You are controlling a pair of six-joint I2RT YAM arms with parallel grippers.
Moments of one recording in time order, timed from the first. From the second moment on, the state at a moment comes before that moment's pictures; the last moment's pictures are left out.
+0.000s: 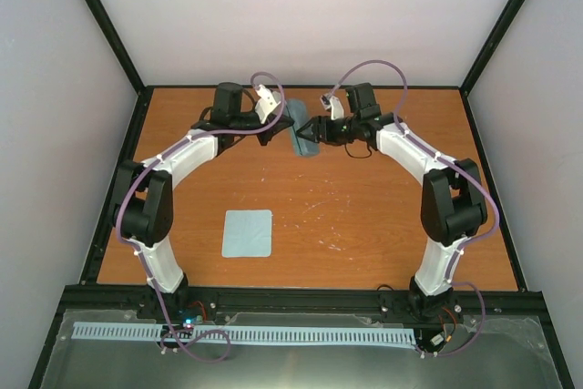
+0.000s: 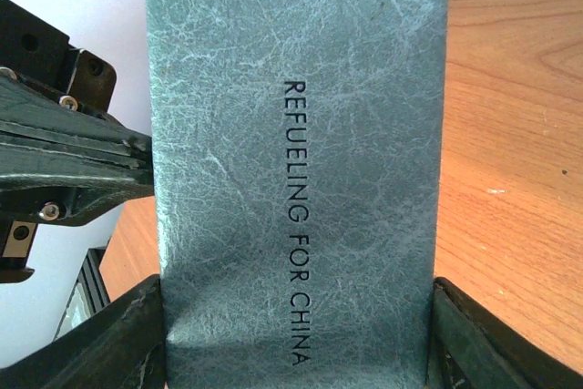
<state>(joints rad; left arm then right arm) -0.34 1.79 1.32 -0.03 0.76 0.34 0.39 1.84 1.44 -0.35 -0.72 0.38</state>
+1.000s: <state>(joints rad) -0.27 1.81 1.18 0.10 0.56 0.49 0.29 1.90 1.64 -0.69 -0.84 0.11</state>
